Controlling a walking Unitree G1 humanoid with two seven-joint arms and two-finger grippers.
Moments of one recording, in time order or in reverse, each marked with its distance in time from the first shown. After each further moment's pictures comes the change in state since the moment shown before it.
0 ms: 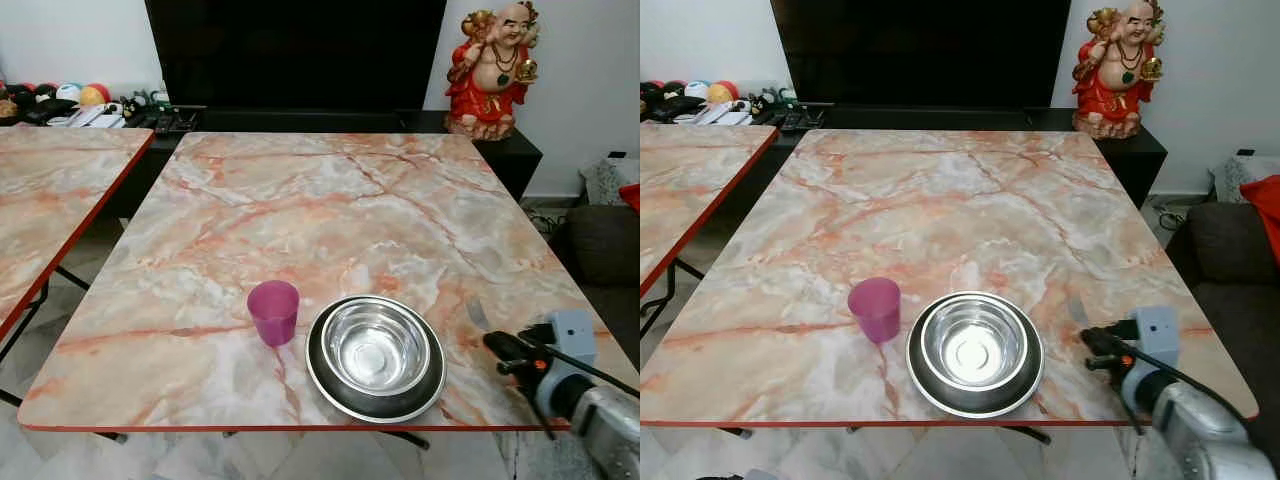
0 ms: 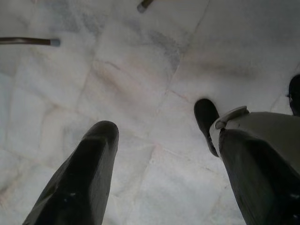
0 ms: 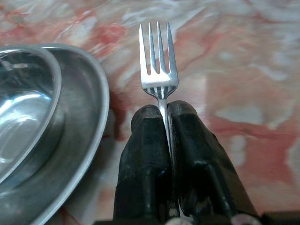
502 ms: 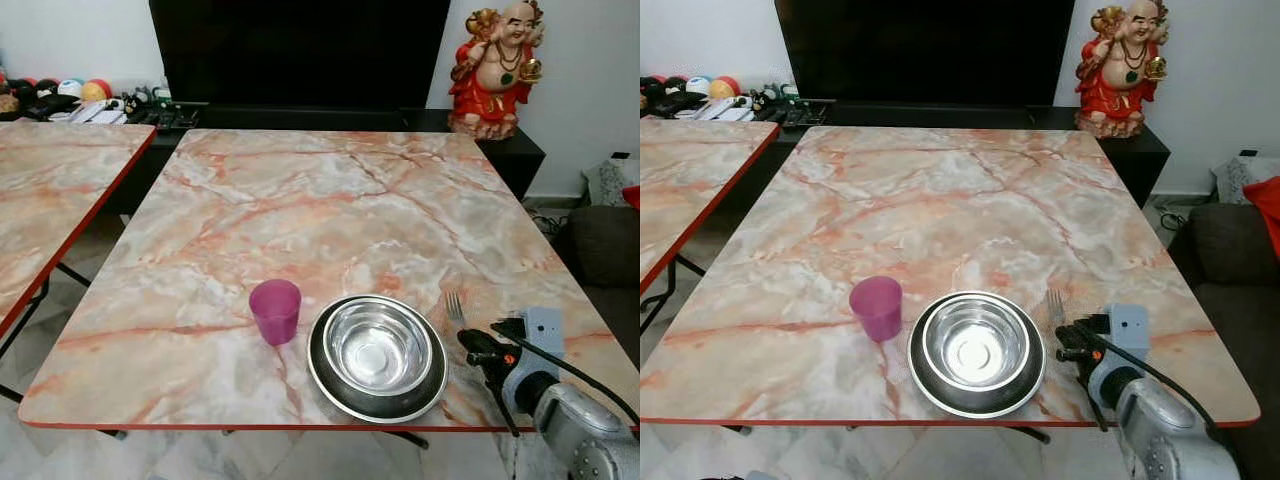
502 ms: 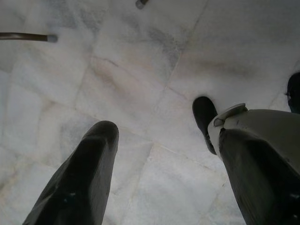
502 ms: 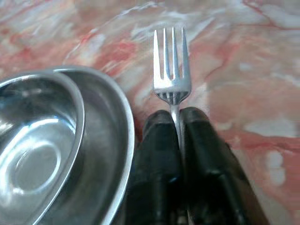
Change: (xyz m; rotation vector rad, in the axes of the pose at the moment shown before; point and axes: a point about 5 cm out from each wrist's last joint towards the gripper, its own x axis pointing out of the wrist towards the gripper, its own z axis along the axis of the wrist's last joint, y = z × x) left arm 0.000 0.000 0.000 -0.004 0.002 0.005; right arm 0.011 0.026 0.005 0.070 -0.029 -0.107
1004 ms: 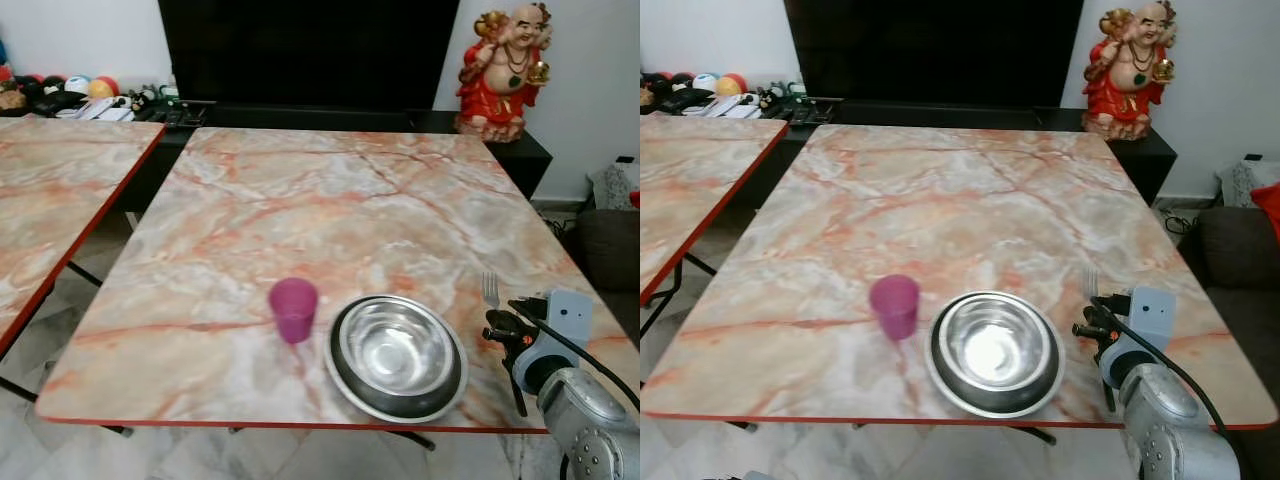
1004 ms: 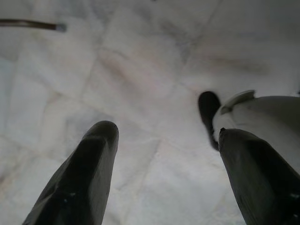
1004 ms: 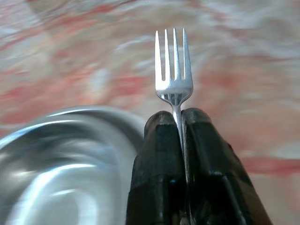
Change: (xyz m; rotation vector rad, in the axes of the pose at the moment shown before) left arm -0.001 0.003 -0.003 -0.012 0.012 0.019; right arm 0.001 0.000 0.018 0.028 -0.089 -0.149
